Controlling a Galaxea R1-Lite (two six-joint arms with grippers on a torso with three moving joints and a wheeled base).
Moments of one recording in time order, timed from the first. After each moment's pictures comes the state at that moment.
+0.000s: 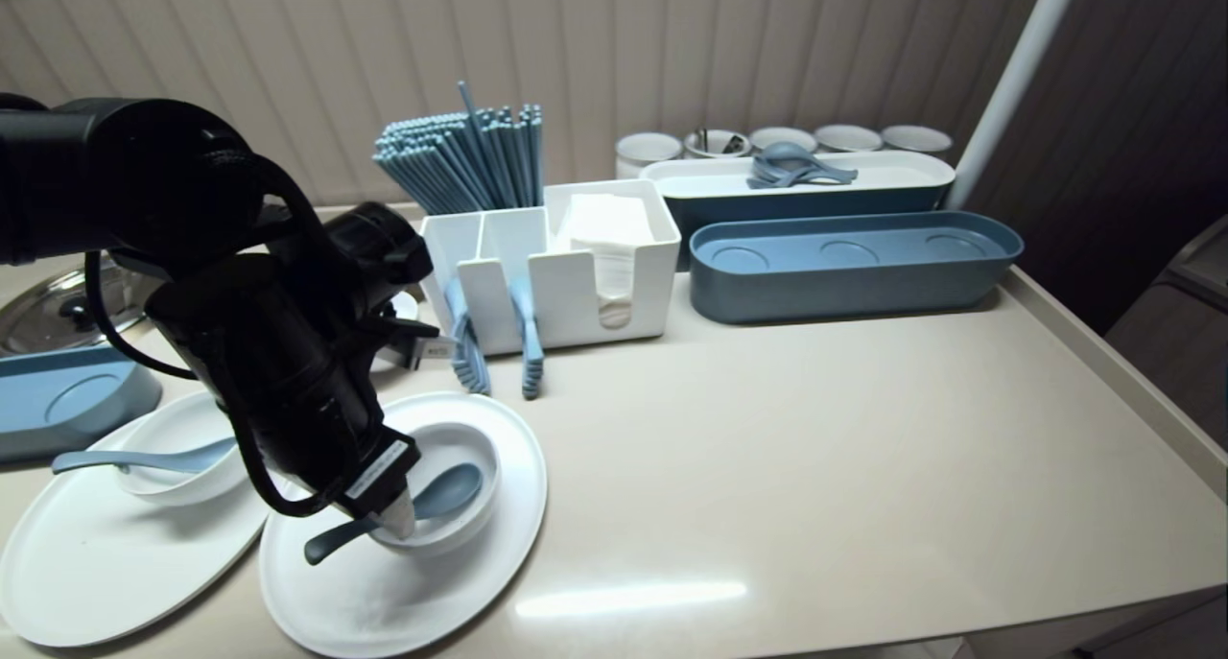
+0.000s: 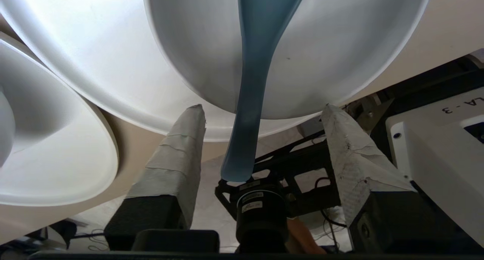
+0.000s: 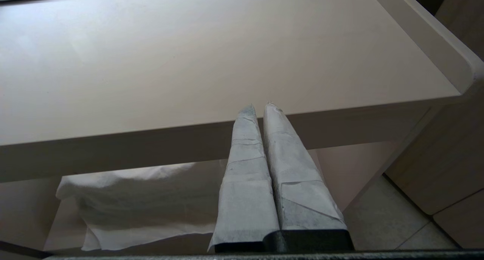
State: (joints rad) left arm -0.45 1.82 -1.65 1.23 0.04 0.06; right arm 0.00 0.00 0.00 0.00 -0.02 0.01
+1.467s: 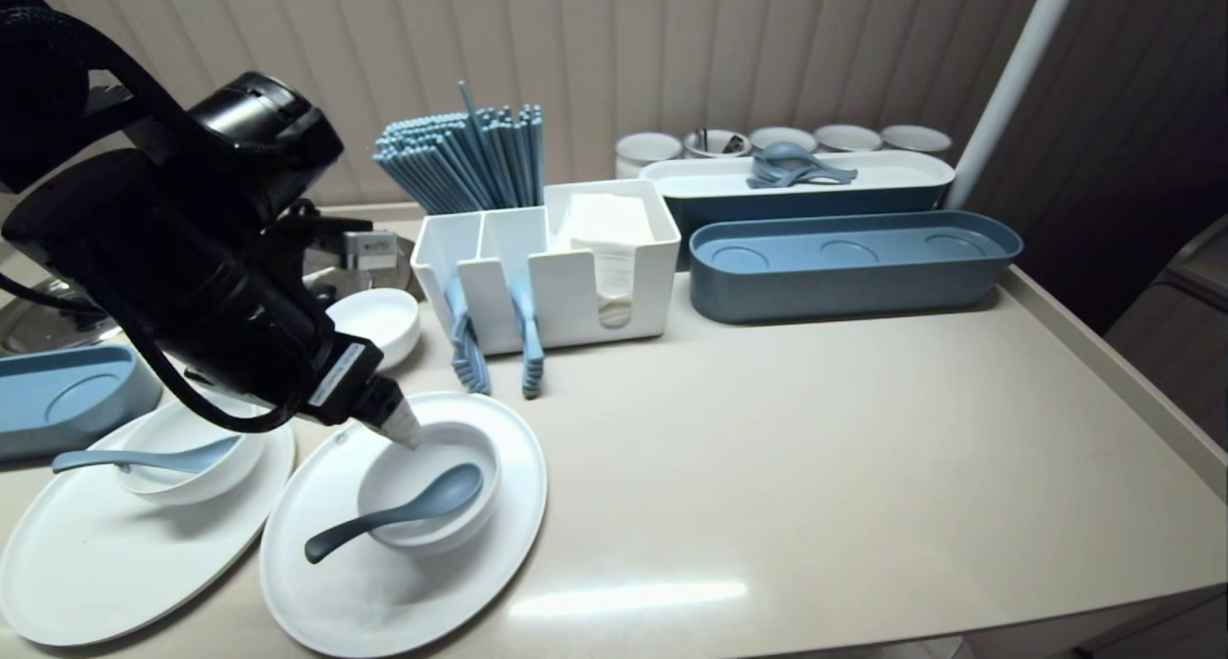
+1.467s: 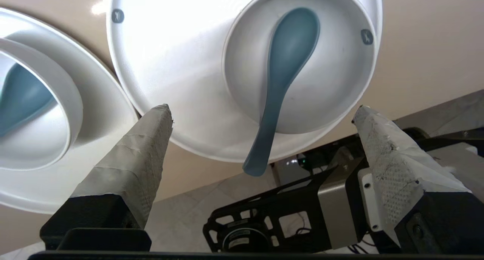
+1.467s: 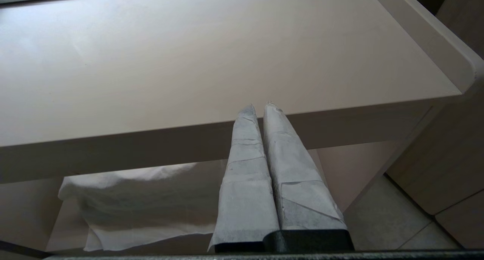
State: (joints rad) left arm -0.38 1.73 -1.79 1.20 0.03 -0.01; right arm 0.00 0.00 0.00 0.00 -0.02 0.02
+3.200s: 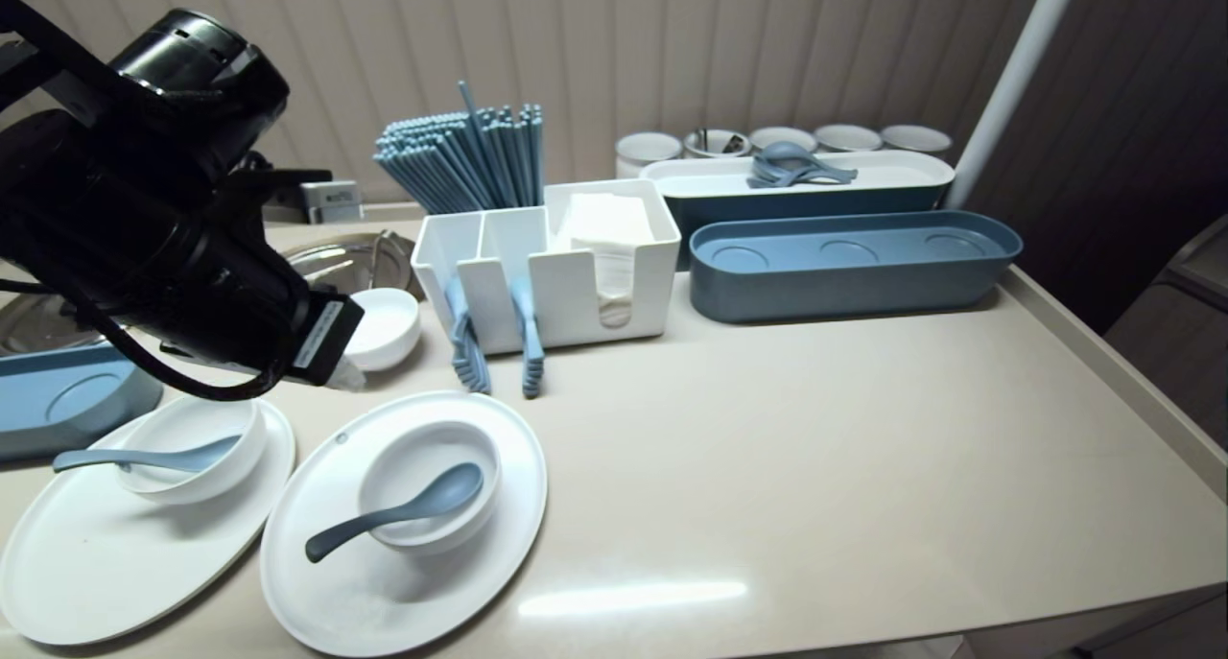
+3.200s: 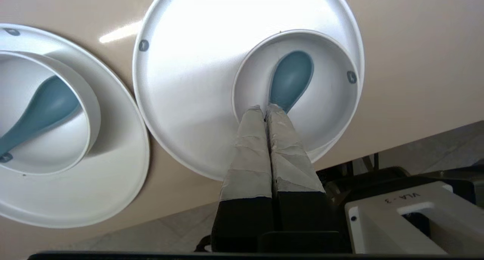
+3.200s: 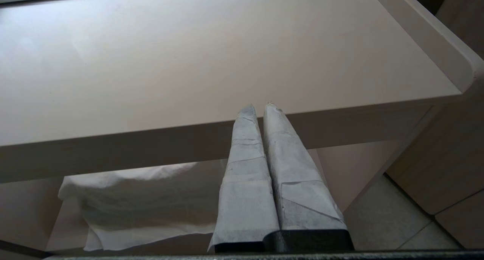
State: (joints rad) left arm -0.37 1.67 -1.78 1.10 0.04 -0.06; right arm 0.00 0.00 0.00 0.00 -0.02 0.02
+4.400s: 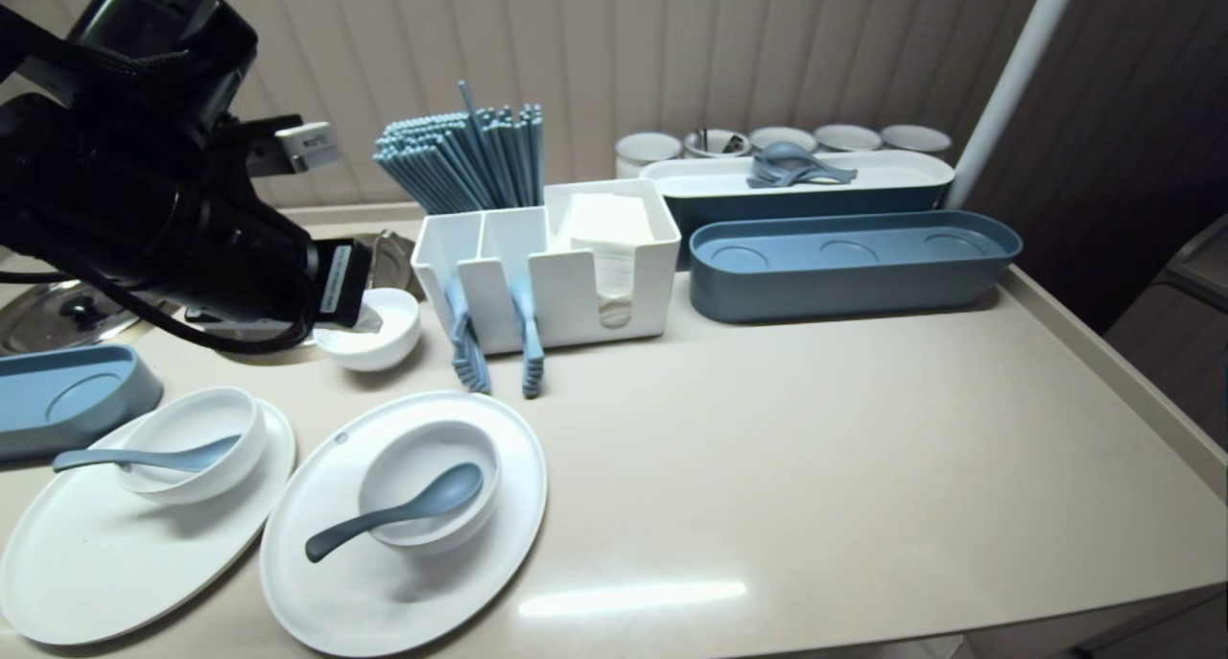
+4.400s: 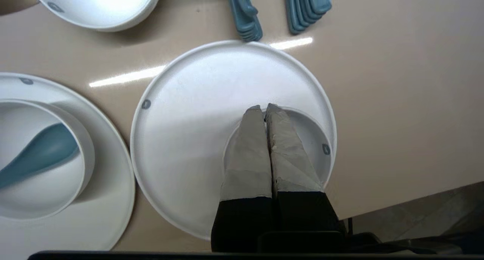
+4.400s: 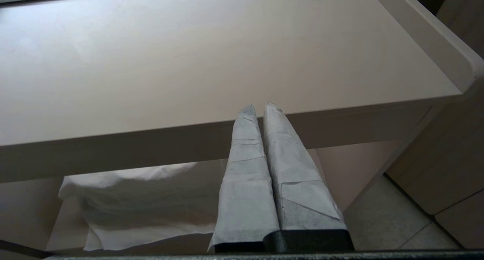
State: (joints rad) left arm -0.36 1.63 -1.69 0.84 0.04 -0.17; right arm 0.00 0.00 0.00 0.00 -0.02 0.02
